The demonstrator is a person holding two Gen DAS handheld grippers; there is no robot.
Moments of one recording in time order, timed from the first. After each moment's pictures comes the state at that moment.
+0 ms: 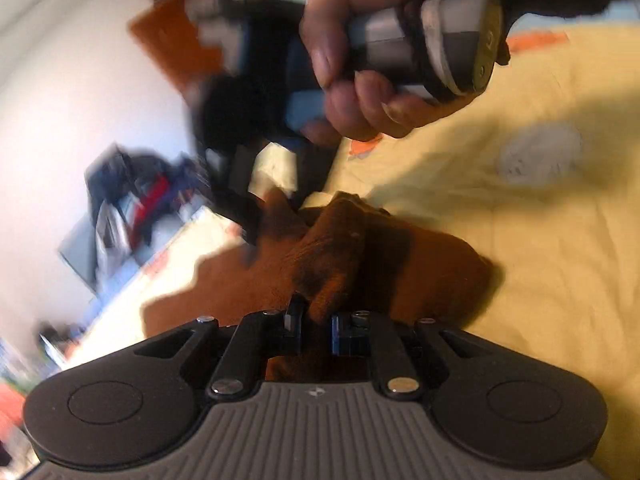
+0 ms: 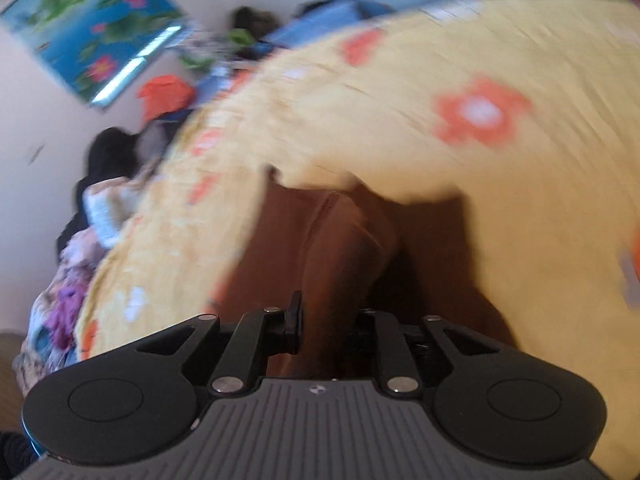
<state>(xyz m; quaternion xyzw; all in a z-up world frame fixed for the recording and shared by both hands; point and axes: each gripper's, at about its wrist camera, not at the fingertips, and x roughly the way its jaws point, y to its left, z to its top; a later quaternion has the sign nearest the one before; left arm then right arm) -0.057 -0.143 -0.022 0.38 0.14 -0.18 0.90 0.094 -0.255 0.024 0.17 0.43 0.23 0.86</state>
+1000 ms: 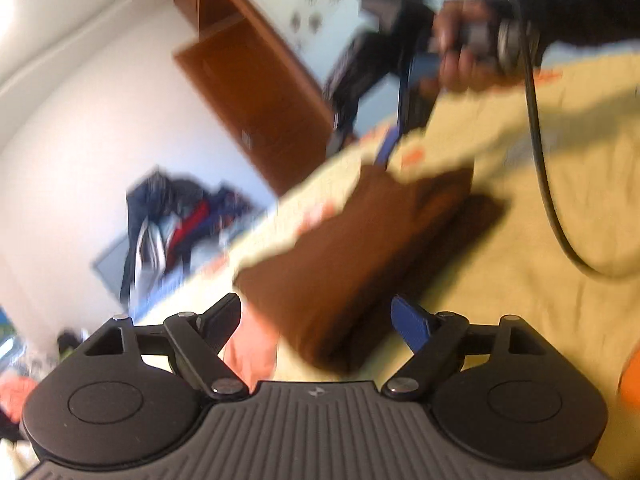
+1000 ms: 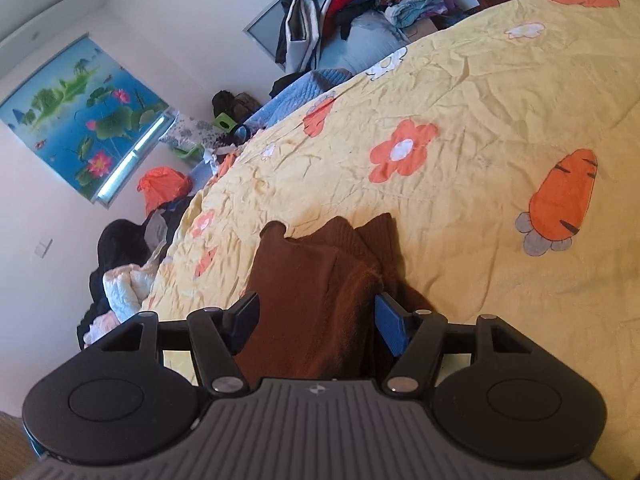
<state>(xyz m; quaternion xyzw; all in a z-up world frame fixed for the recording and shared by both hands) -0.149 -0.022 -0.023 0.34 0.12 -0.16 0.92 0.045 -0.308 0.035 0.25 0.33 0.22 0.88</state>
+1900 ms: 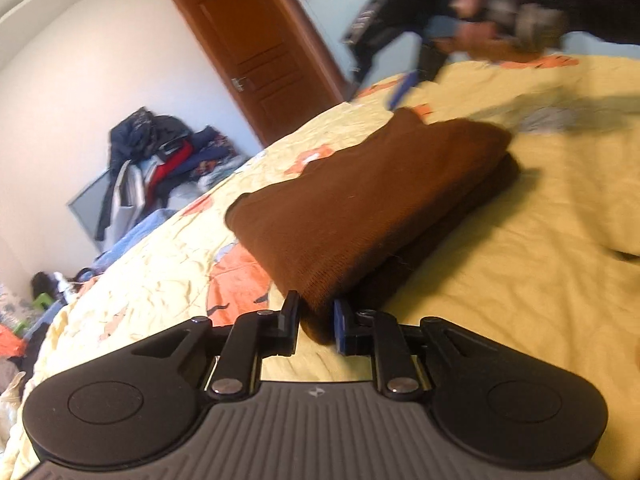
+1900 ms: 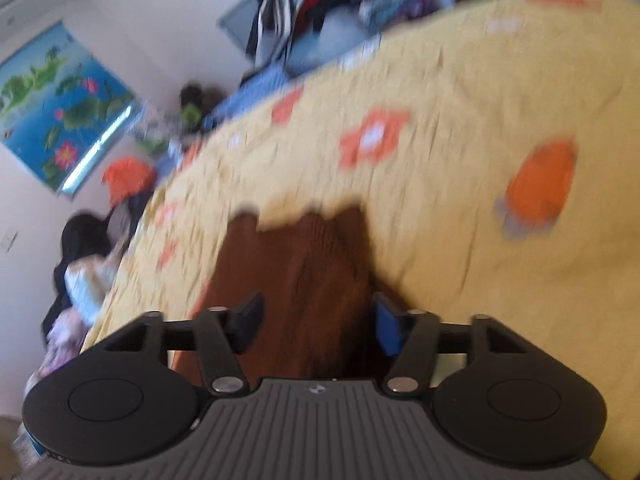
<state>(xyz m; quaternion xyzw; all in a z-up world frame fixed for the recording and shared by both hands) -0.134 0.014 -0.014 0.29 0.18 -0.19 0.92 0.042 -0.302 0.034 0.22 0.32 0.15 0.91</state>
